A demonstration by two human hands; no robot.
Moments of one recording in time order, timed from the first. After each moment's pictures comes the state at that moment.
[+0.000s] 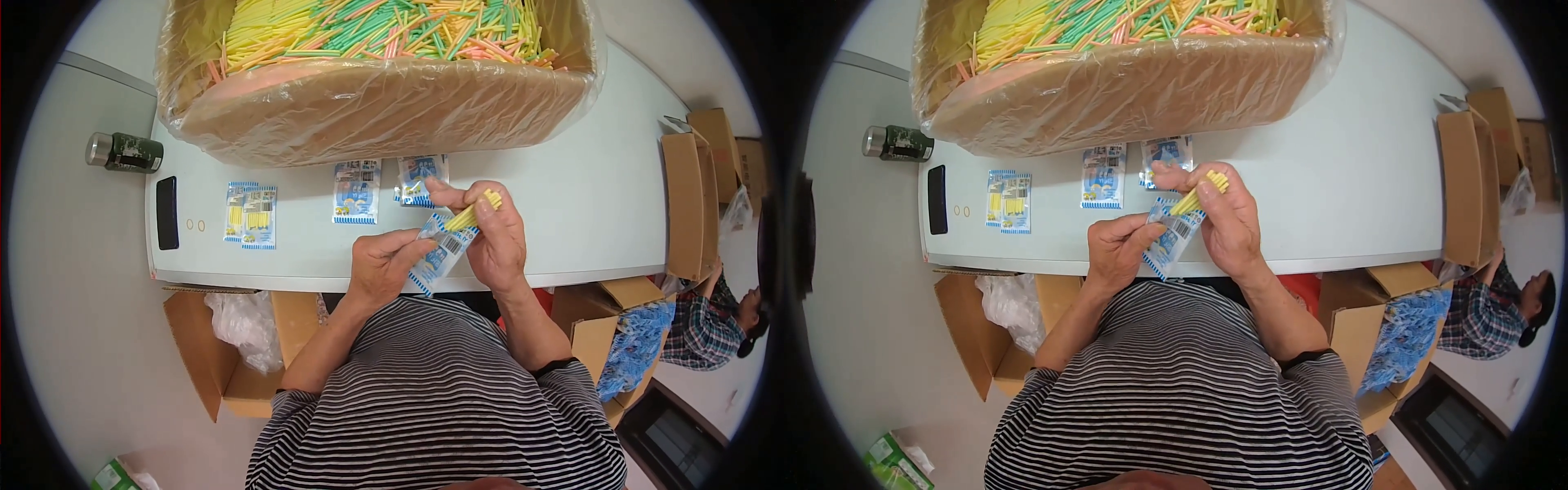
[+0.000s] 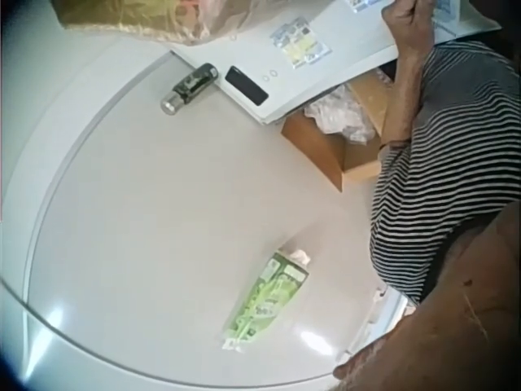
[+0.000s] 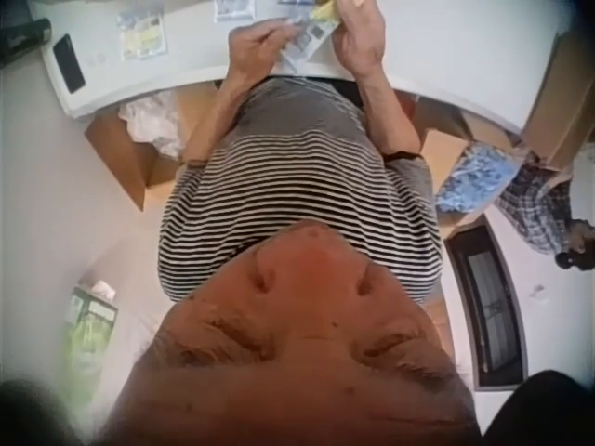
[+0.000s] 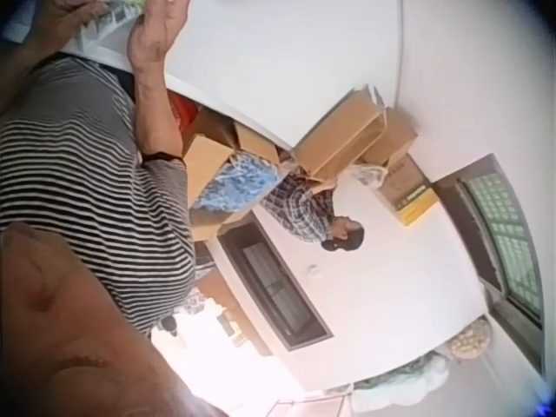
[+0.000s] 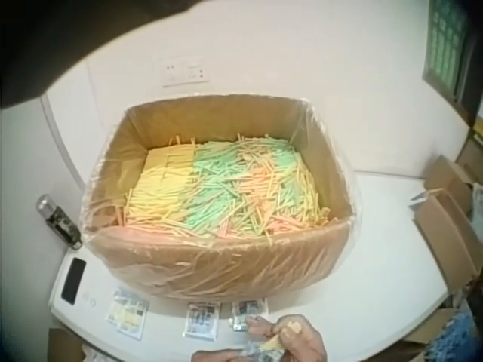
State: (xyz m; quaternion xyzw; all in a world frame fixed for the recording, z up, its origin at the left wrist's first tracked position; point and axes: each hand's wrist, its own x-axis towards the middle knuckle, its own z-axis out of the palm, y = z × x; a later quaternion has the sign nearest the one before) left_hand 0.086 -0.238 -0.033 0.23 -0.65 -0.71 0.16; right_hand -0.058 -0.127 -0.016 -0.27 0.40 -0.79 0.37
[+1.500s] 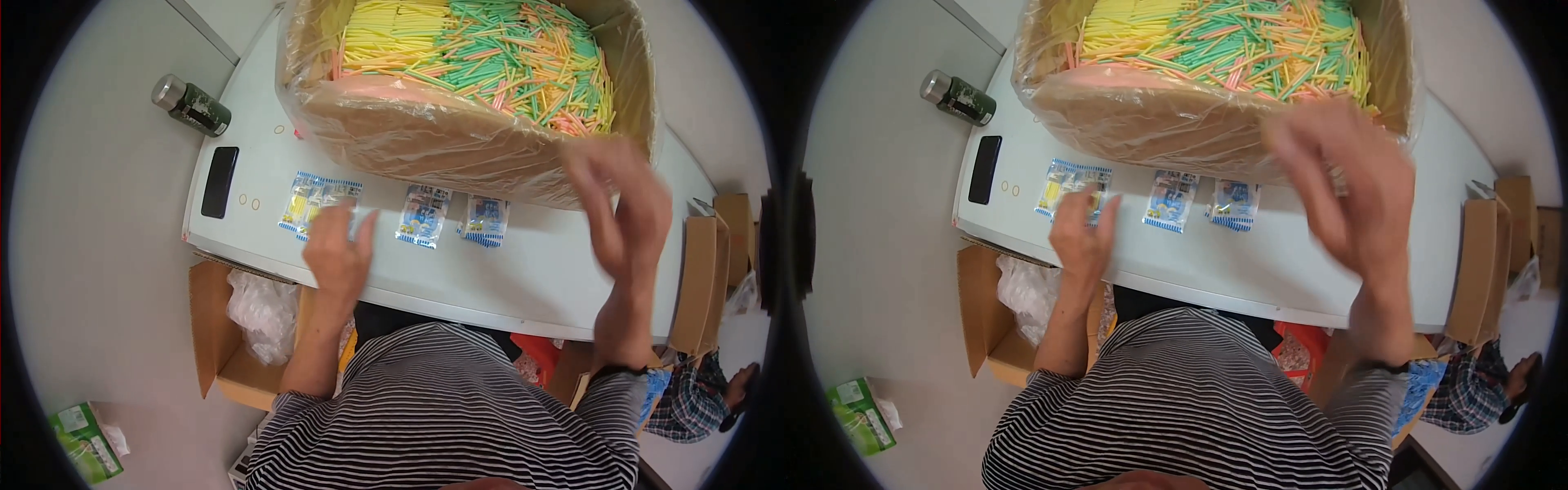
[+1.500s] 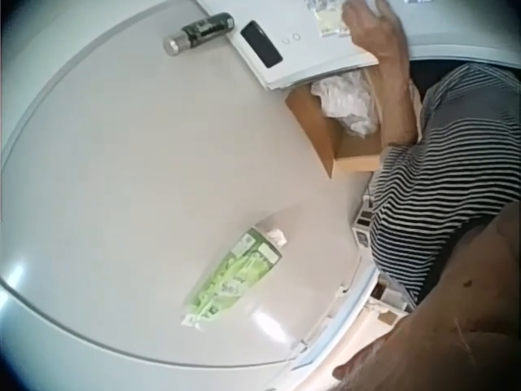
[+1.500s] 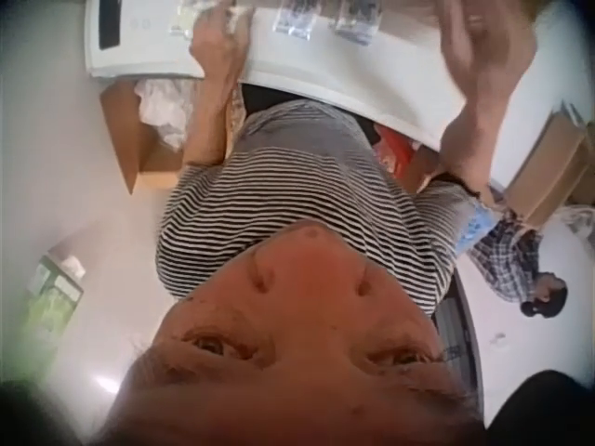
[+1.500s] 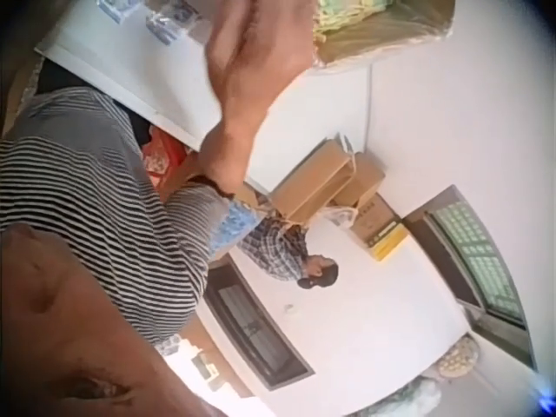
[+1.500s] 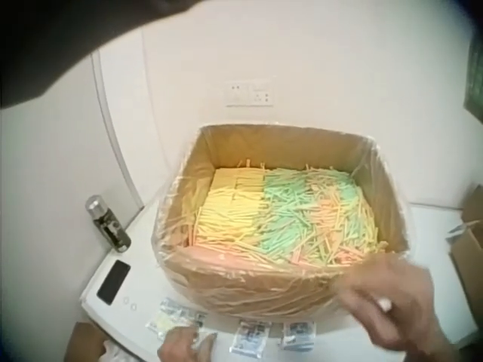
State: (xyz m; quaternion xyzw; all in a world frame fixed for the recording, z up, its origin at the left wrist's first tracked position) left_hand 0.142 -0.336 -0.034 0.38 -0.84 -0.02 0.38; right_hand -0.119 -0.192 0.148 -0.66 0.65 -0.35 -0.10
